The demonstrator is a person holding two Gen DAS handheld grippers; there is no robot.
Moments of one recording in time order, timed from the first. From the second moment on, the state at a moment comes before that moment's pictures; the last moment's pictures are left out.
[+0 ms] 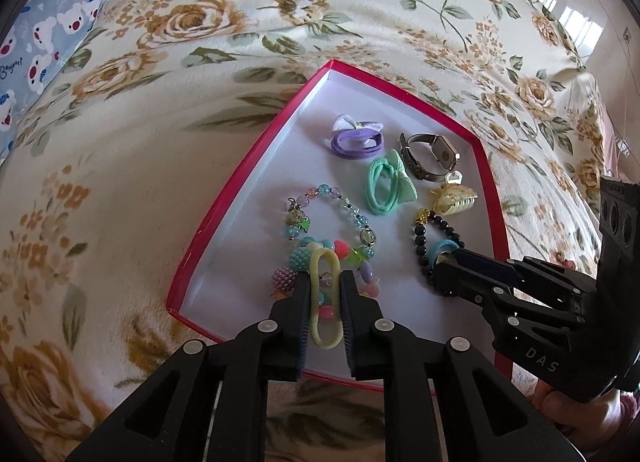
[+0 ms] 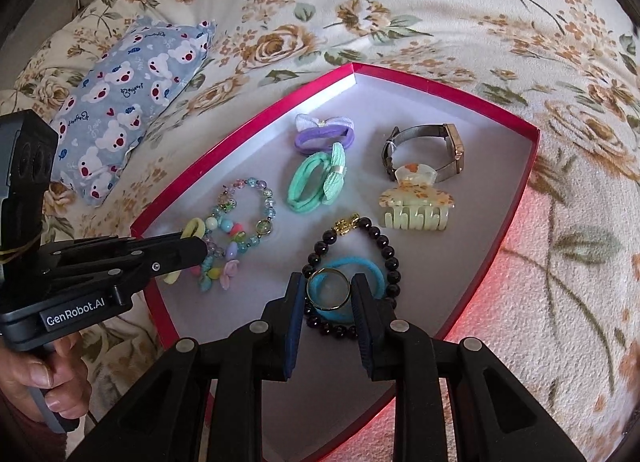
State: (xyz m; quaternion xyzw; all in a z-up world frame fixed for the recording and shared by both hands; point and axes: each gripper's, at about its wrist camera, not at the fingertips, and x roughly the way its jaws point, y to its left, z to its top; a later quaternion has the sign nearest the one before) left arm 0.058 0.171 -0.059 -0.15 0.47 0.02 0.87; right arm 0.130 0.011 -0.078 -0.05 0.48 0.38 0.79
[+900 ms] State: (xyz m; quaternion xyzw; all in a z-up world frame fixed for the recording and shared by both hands) left arm 0.048 0.170 -0.053 -0.15 0.46 0.03 0.87; right arm 0.132 0.003 -0.070 -0.02 0.47 0.38 0.80
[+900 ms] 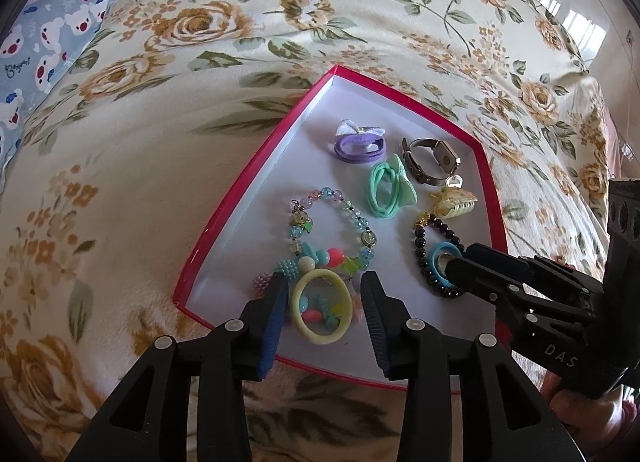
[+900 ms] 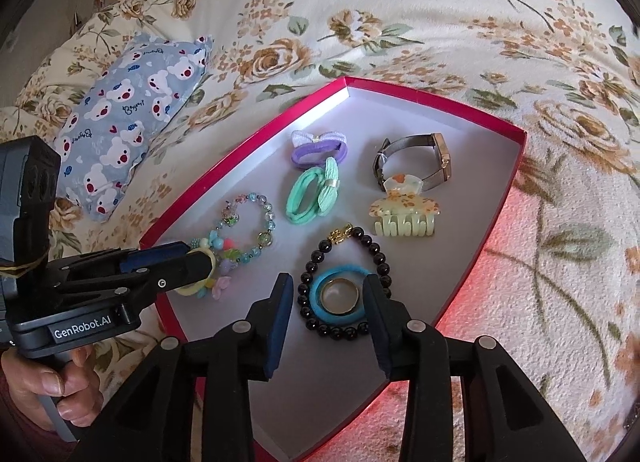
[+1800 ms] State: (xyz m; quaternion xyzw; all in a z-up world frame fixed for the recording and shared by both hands) left arm -0.034 0.185 -0.027 -0.24 0.40 0.08 0.88; right arm 0.104 -0.050 -0.035 0.08 0.40 0.39 0.83
